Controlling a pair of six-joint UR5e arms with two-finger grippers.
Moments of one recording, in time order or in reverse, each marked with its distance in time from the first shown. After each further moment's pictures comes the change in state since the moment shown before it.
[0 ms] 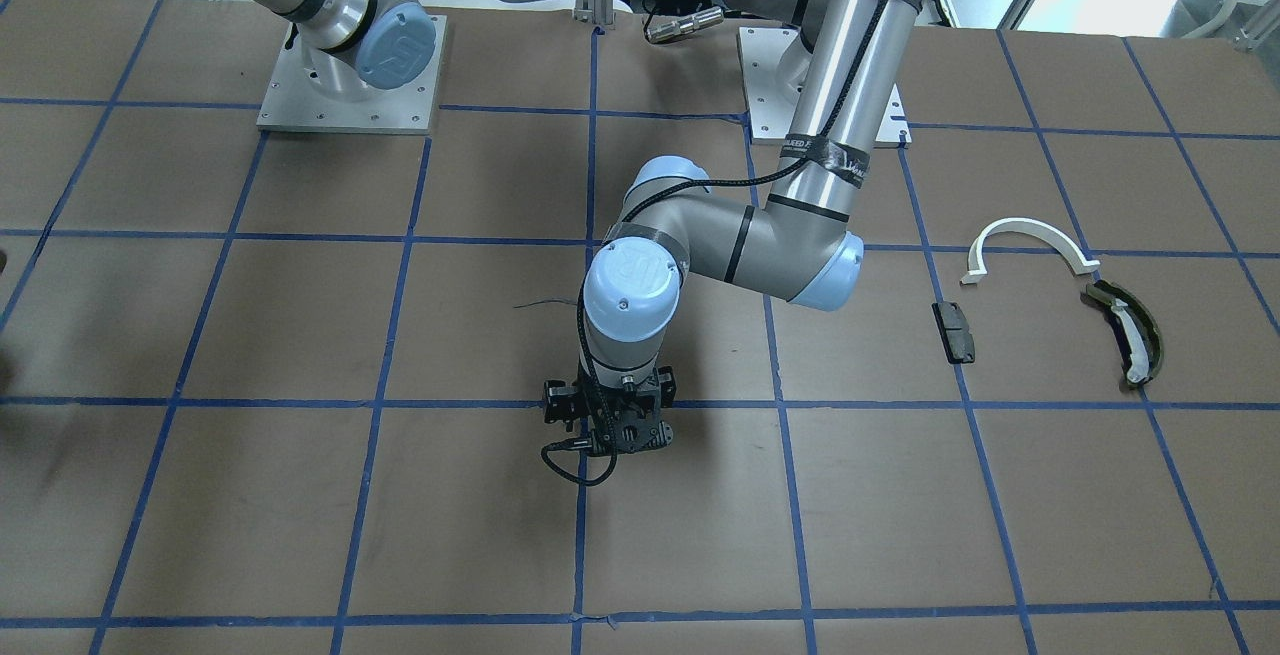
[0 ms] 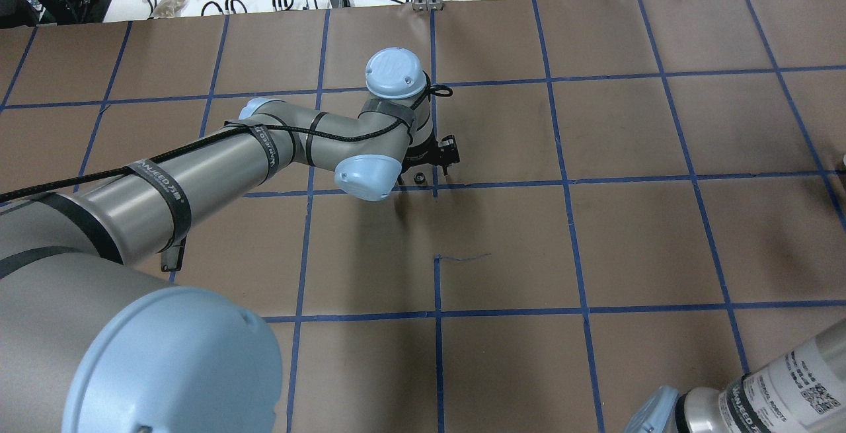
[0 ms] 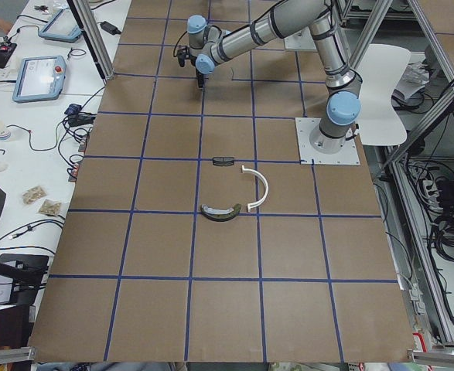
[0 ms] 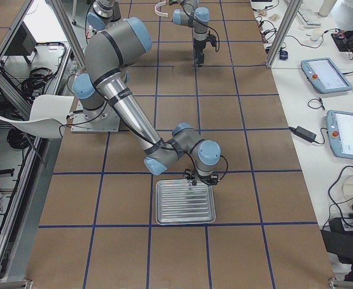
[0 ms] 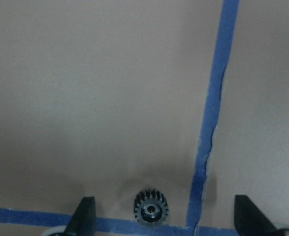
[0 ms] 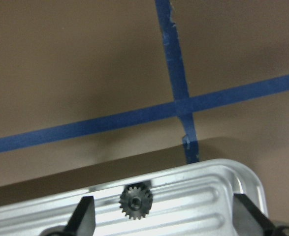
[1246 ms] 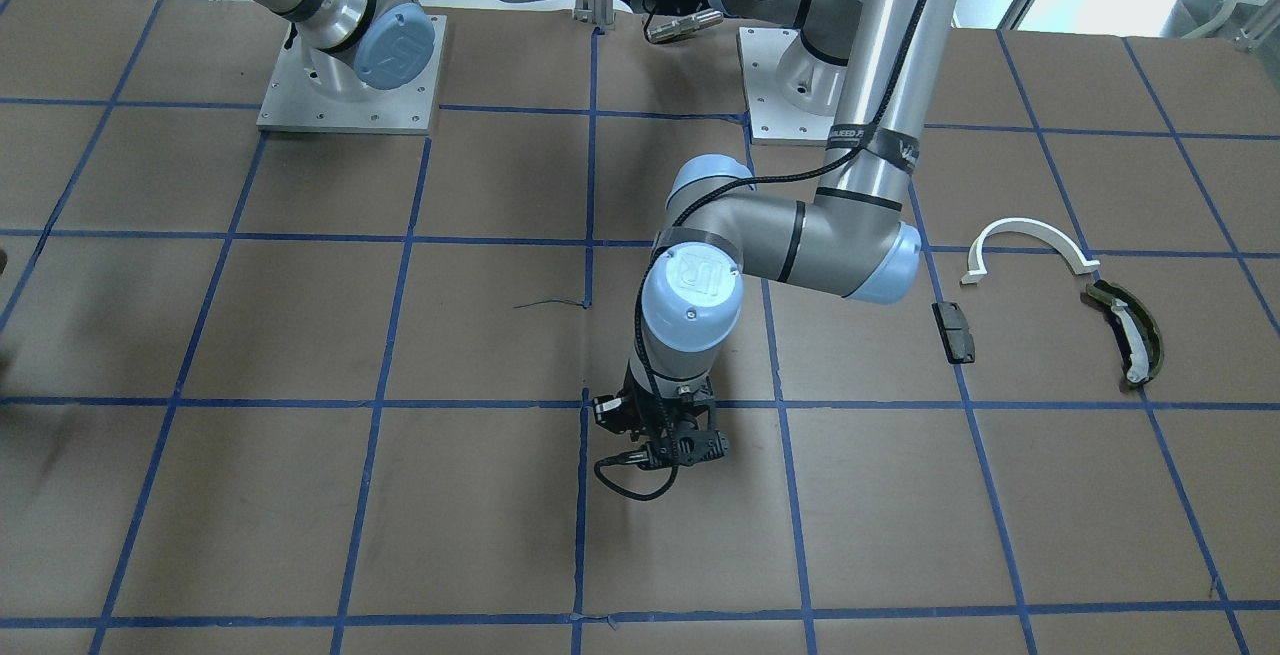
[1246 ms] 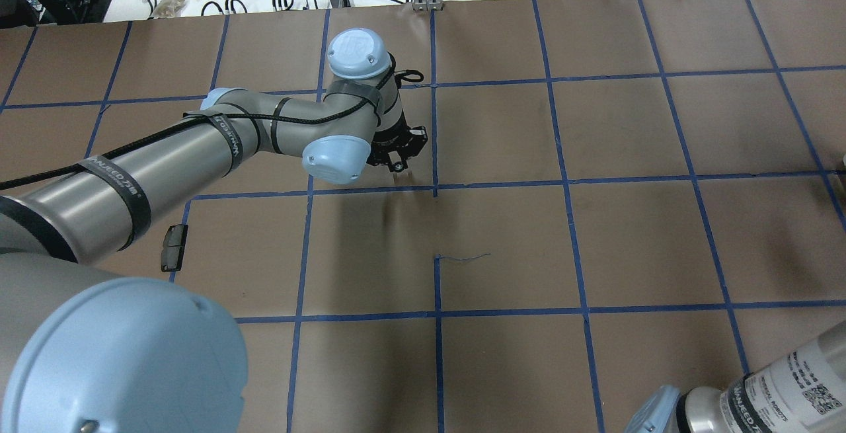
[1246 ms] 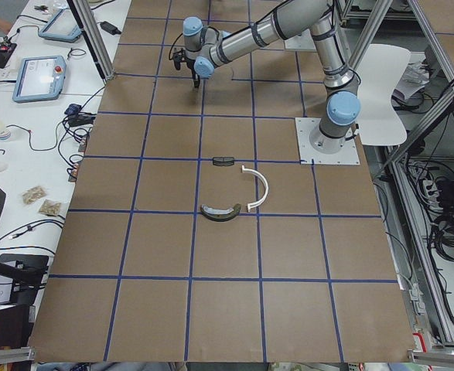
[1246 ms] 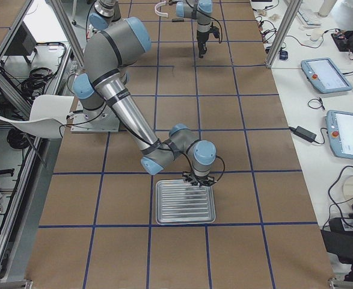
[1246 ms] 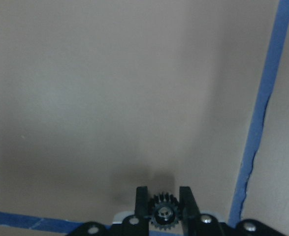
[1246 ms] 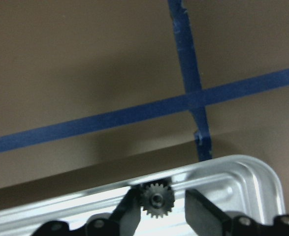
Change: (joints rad) left arm 0.100 0.055 -0.006 -0.061 -0.014 0.070; right arm -0.008 -0.004 0.037 -0.064 -0.005 0.005
